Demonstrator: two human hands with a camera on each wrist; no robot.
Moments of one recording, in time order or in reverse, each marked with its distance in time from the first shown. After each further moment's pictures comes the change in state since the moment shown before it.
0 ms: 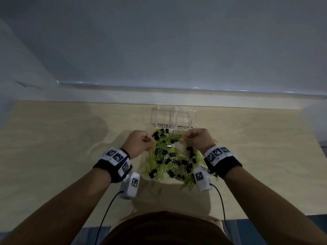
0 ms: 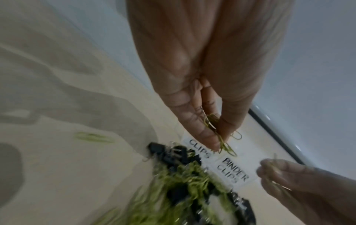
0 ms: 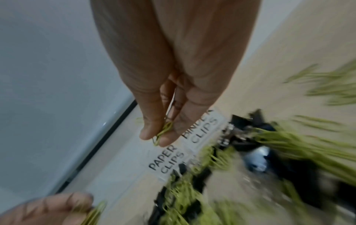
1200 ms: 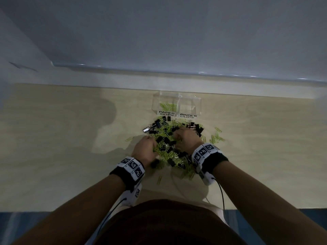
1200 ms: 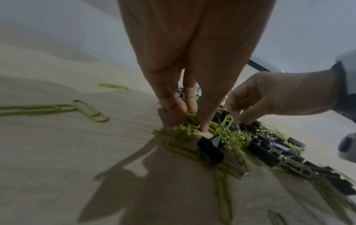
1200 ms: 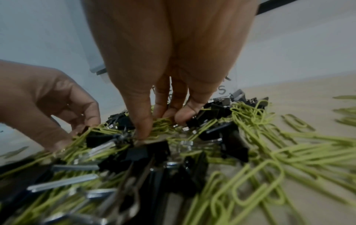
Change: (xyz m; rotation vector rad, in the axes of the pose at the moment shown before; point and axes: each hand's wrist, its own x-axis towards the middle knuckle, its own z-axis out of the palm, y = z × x) left_hand -0.010 -0.038 0.064 0.545 0.002 -0.097; right_hand 0.012 0.030 0.037 -0.844 -0.318 -0.207
